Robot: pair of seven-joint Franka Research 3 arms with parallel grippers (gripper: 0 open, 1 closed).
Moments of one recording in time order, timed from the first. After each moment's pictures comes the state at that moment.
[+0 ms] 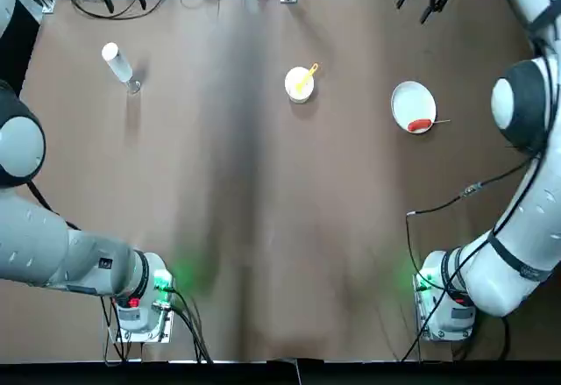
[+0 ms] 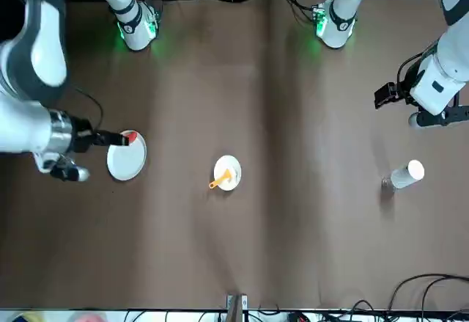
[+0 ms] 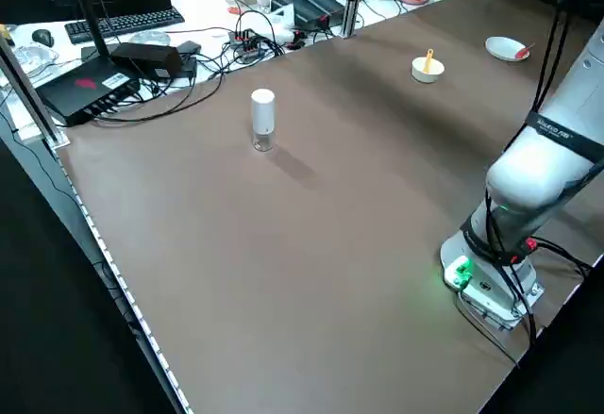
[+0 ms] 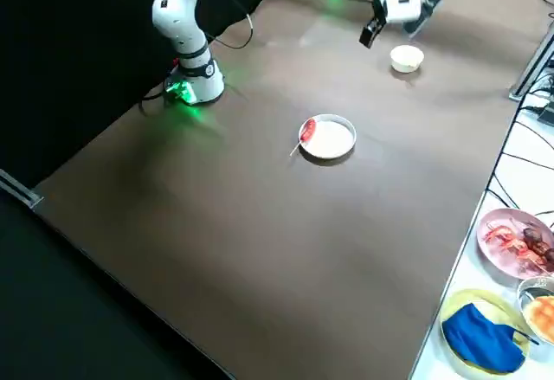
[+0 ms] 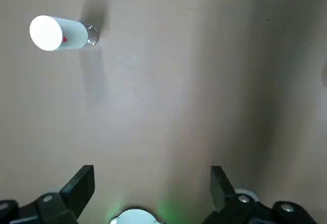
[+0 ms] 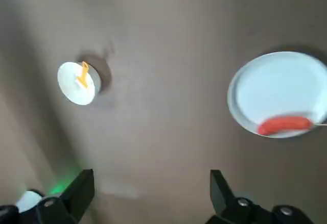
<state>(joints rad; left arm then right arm) -0.12 0.03 0.00 -1.62 -0.01 1.51 -0.21 0.60 0.34 -0.66 -1.52 0.56 1.52 0.03</state>
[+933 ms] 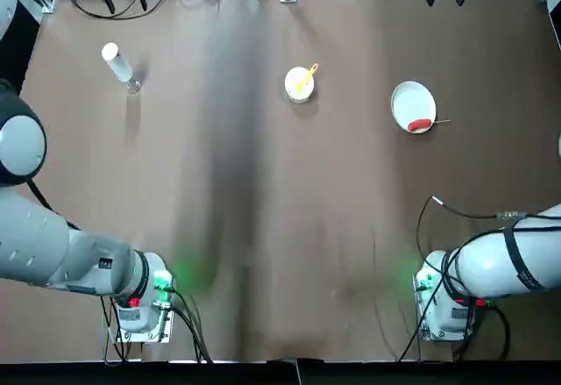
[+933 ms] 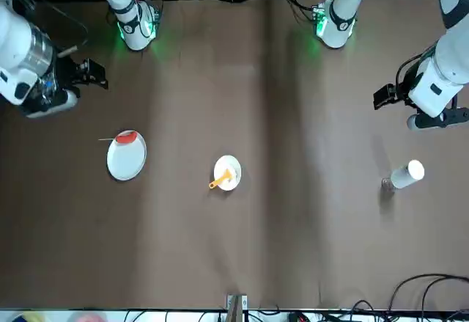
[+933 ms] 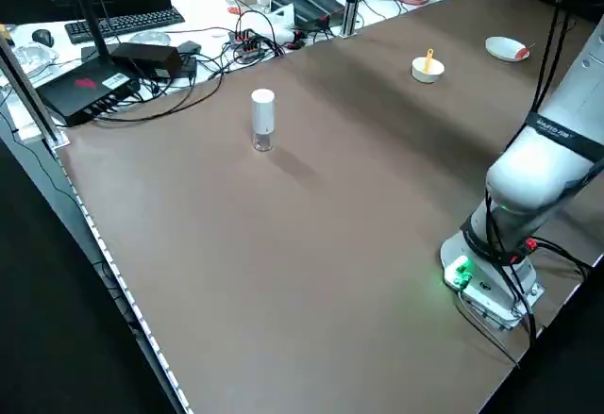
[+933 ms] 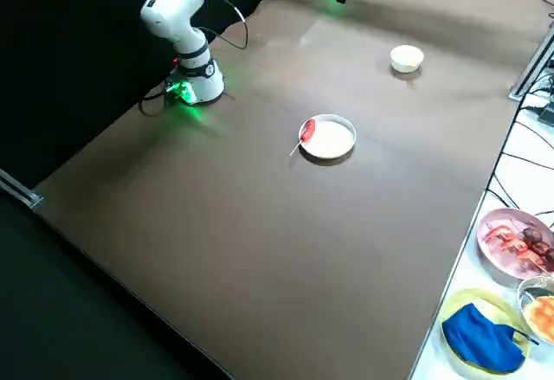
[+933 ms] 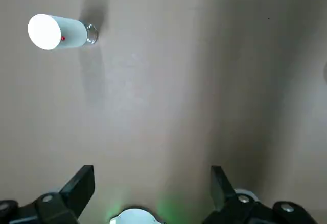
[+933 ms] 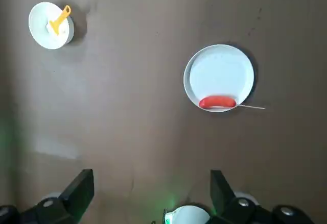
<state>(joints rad) -0.12 0.04 0.00 -1.62 -0.01 1.51 -0.21 0.19 -0.01 -0.05 -1.61 0.14 1.44 -0.02</state>
